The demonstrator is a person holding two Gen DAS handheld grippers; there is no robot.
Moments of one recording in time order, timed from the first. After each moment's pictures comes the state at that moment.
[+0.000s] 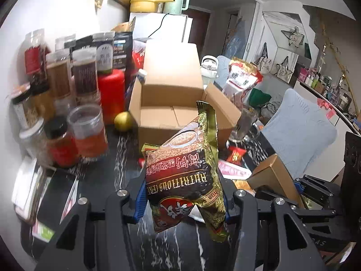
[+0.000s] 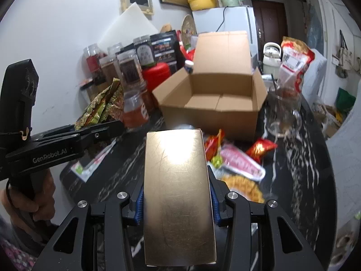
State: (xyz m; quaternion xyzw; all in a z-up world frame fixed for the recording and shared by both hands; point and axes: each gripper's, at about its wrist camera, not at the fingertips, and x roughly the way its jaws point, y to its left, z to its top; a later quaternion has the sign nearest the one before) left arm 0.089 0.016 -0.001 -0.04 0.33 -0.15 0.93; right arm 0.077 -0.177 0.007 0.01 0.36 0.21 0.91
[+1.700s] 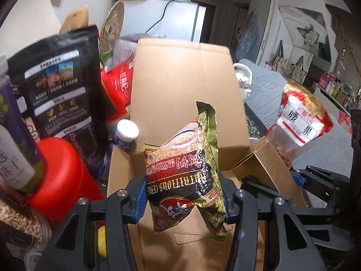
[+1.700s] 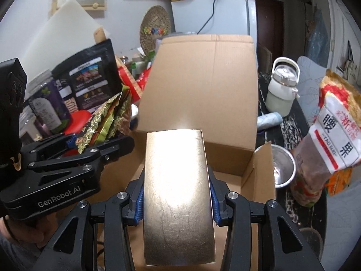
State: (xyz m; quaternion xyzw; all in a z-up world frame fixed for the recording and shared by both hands) left arm 0.397 -0.015 -0.012 -0.03 0.36 -0.14 0.92; right arm 0.396 -0.172 0.002 -0.01 0.40 0.17 0.90
